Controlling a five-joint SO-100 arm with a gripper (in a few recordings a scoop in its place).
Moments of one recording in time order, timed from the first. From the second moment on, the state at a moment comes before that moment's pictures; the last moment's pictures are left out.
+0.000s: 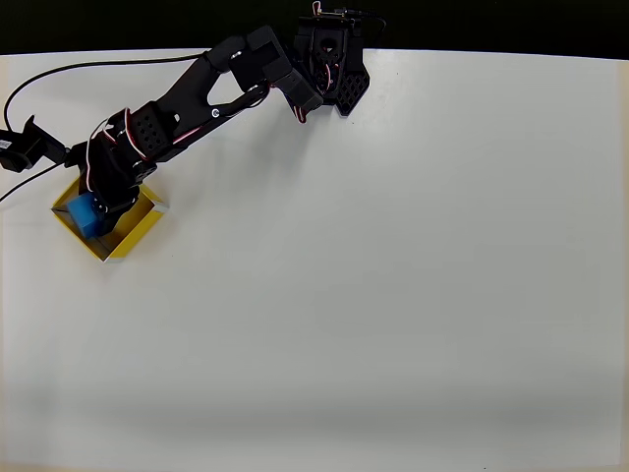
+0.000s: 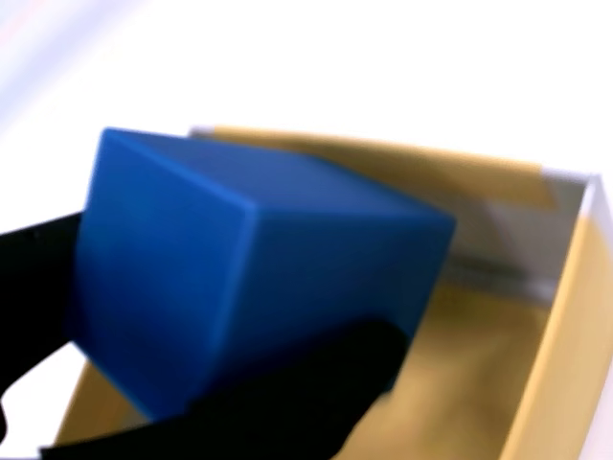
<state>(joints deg) 55.5 78.1 96.3 28.0 -88.9</state>
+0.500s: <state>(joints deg) 55.4 78.4 100.0 24.6 -87.2</state>
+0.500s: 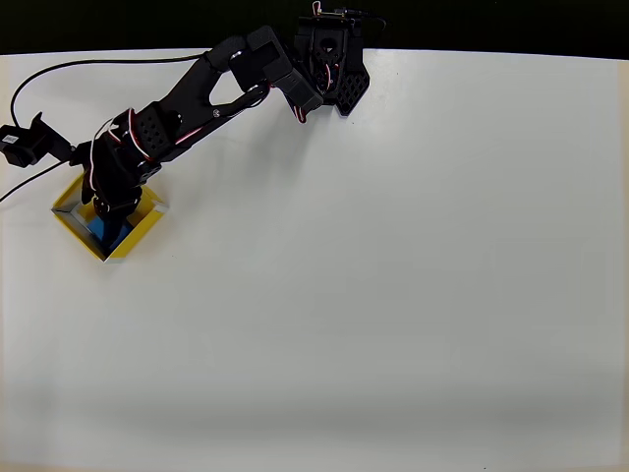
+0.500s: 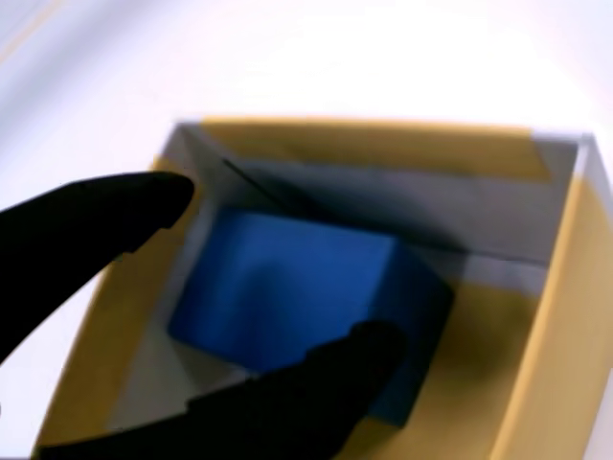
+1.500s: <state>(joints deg) 16.8 157.9 150.5 38.3 -95.4</state>
